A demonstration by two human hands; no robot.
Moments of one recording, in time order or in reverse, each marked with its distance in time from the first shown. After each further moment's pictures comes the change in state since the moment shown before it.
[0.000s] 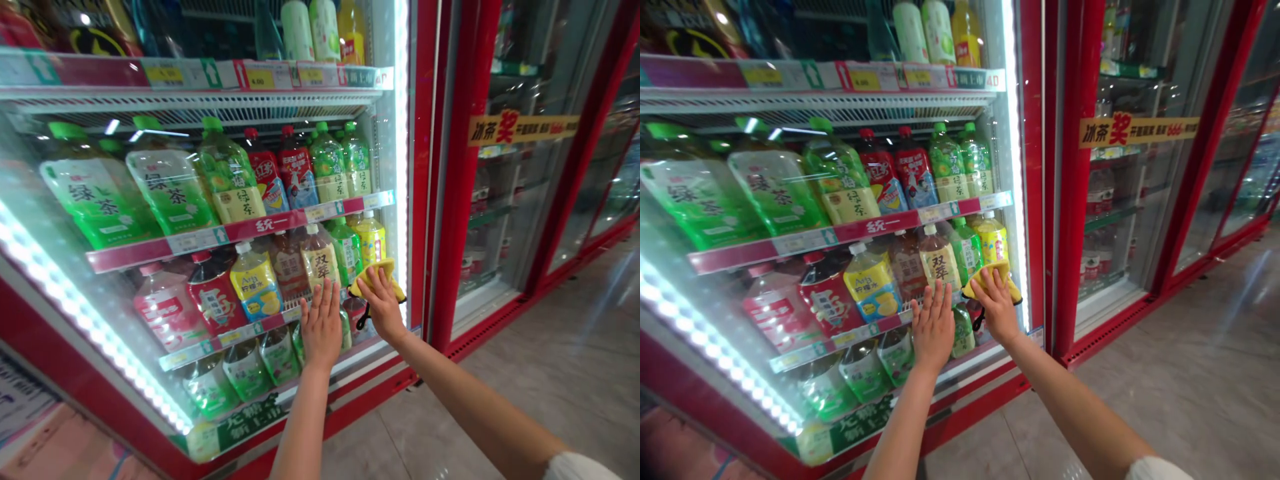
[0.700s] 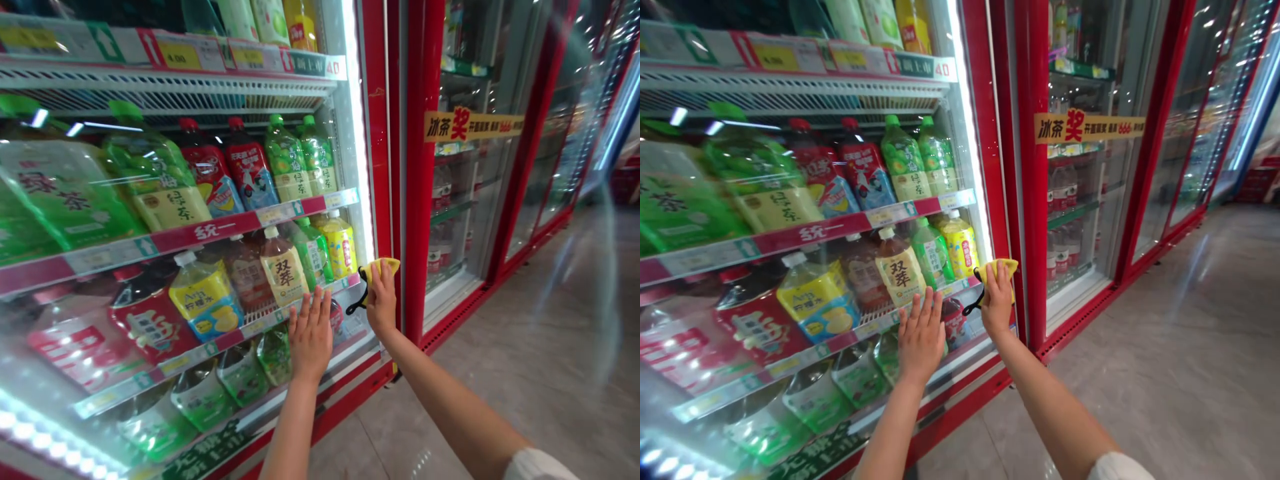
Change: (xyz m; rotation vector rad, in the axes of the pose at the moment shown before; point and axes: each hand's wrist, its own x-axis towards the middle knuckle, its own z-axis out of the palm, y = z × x) left_hand 0.005 0.040 0.020 -0.132 -0.083 0.054; right_hand -0.002 0.052 -0.013 -0.044 0.248 0.287
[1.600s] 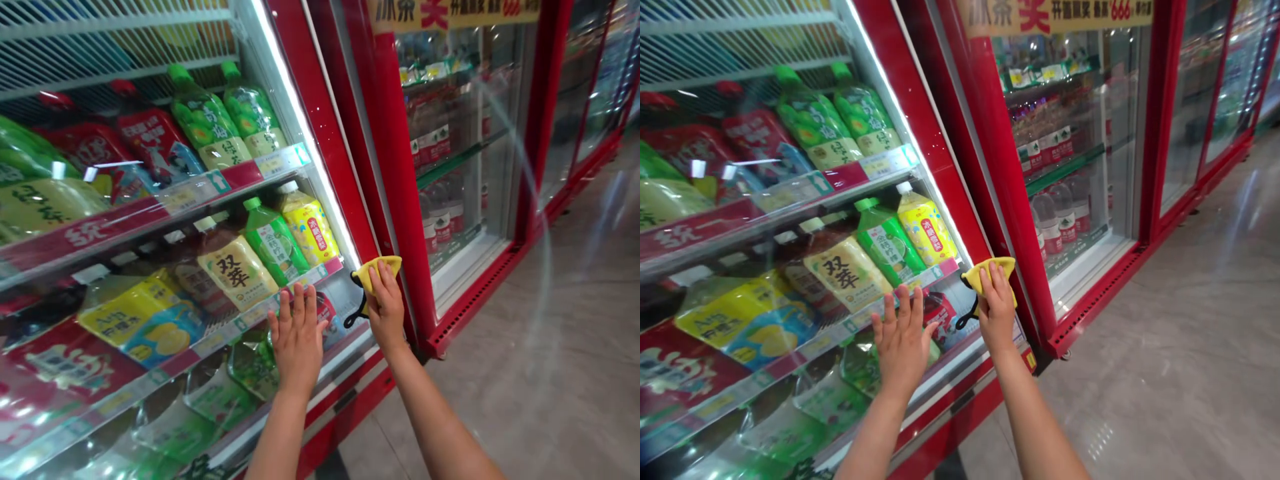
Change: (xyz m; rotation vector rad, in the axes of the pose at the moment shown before) left_hand -0.004 0.023 0.051 0.084 -0.023 0.021; right_hand -0.063 0.057 0.001 0.126 0.077 0.063
